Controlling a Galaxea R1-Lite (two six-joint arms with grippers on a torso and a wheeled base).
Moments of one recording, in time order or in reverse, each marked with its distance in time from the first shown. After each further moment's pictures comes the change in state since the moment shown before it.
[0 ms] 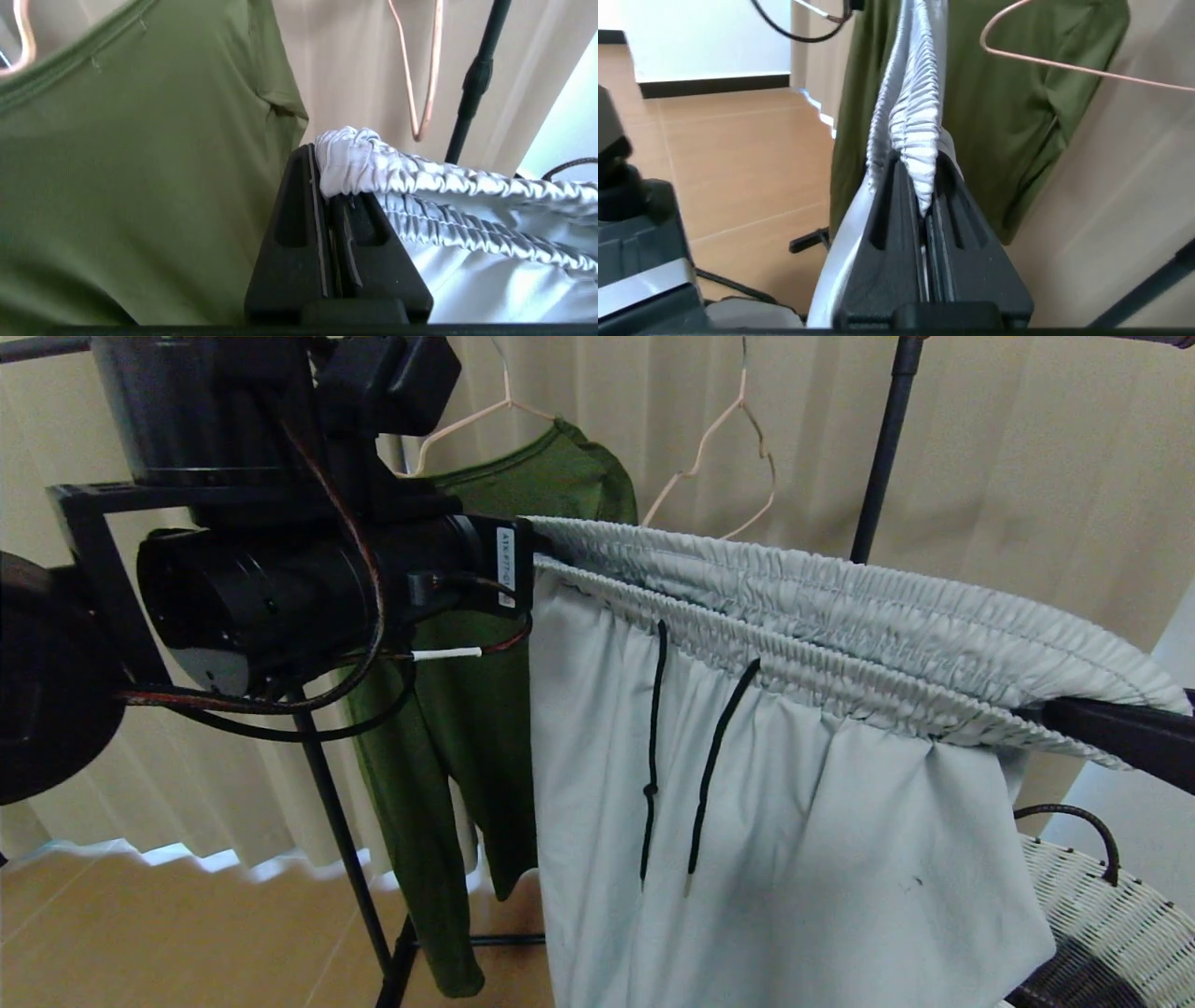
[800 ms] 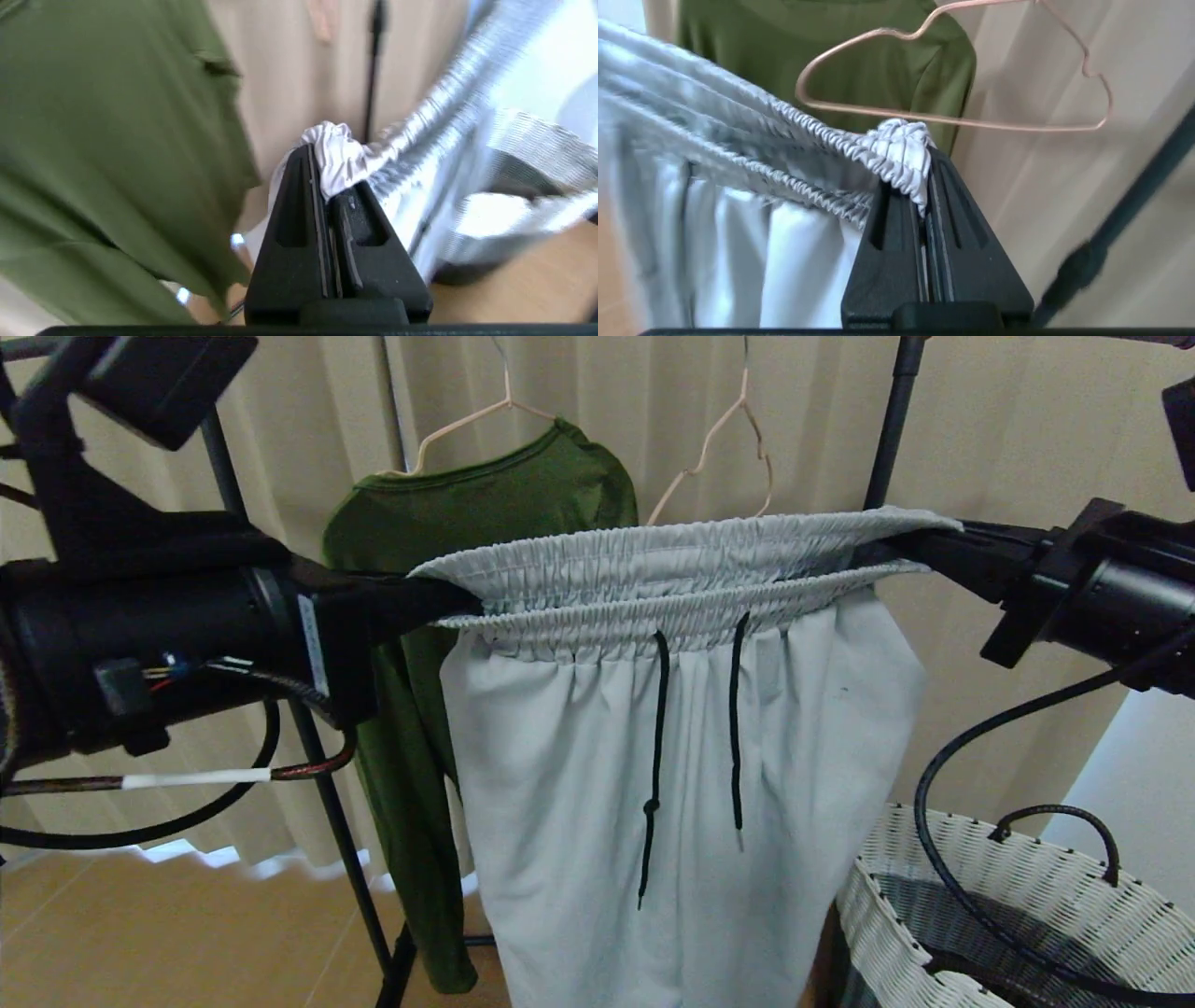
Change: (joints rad) left arm -0.006 -0.317 0.220 0.158 -0.282 0.007; right arm -0.191 0.415 -0.165 -0.391 -0.066 -0.020
